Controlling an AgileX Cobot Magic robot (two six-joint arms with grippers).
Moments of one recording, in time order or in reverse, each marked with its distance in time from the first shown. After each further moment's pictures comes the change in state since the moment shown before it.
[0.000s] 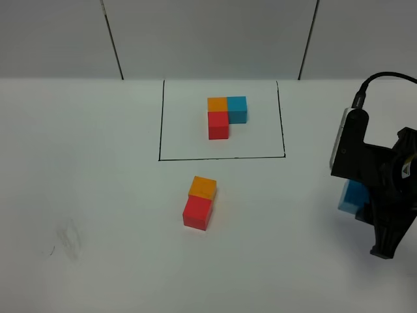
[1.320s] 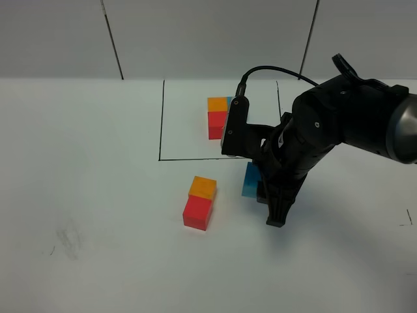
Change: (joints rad) left arm 0.000 0.000 0.000 0.000 0.000 0.000; right arm 0.231 0.430 -0.406 0.105 0.046 0.000
